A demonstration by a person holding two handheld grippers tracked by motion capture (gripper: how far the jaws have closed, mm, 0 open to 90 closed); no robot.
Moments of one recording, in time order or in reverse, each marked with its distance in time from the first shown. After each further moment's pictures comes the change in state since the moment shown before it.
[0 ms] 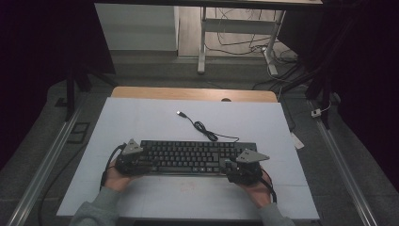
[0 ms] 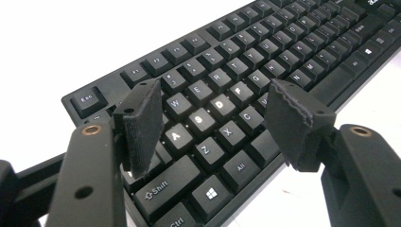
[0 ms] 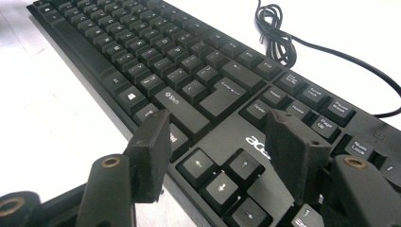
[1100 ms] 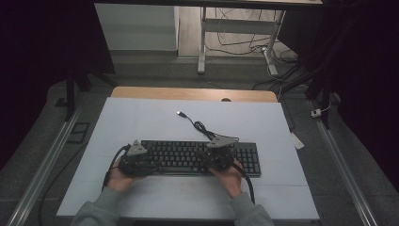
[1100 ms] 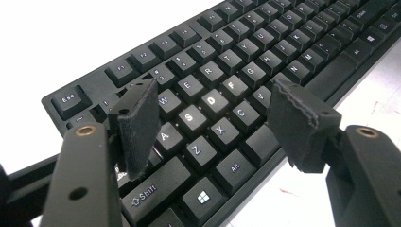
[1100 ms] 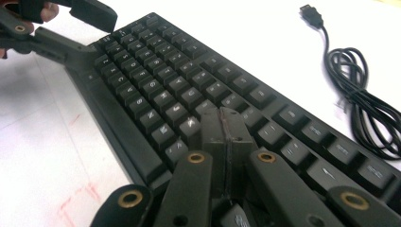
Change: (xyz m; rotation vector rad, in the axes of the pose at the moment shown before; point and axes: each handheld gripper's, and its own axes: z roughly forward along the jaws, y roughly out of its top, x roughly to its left) left arm -0.006 0.000 0.009 0.032 -0.007 0.029; right arm 0.031 0.060 0.064 0.026 0.104 0.030
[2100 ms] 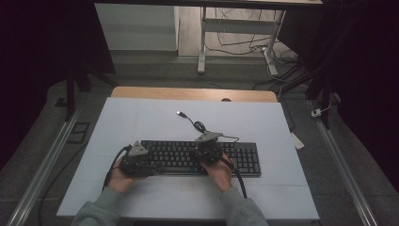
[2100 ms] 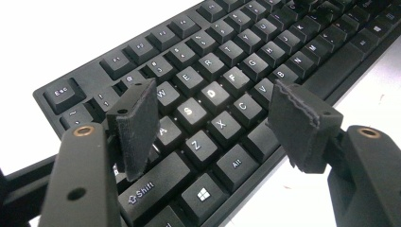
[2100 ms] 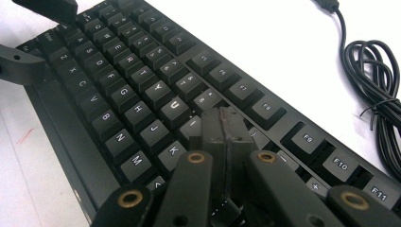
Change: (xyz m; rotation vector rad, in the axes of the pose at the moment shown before) left arm 0.000 -0.002 0.004 0.019 -0.004 0.004; right arm -0.001 0.012 0.041 0.094 -0.045 -0.001
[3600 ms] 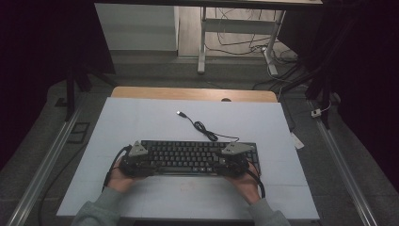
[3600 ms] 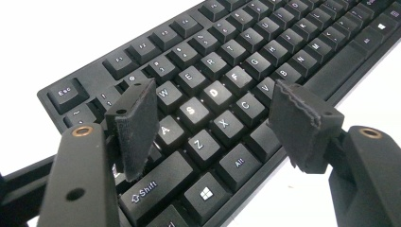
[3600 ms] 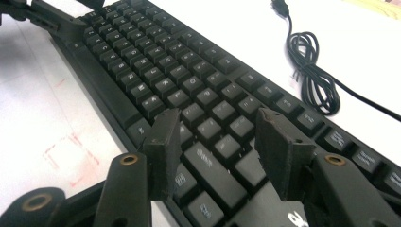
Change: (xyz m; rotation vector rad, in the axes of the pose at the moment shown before) left arm 0.000 0.000 0.000 0.001 0.012 0.006; right arm -0.016 -0.045 -0.076 -0.102 -0.009 -0.045
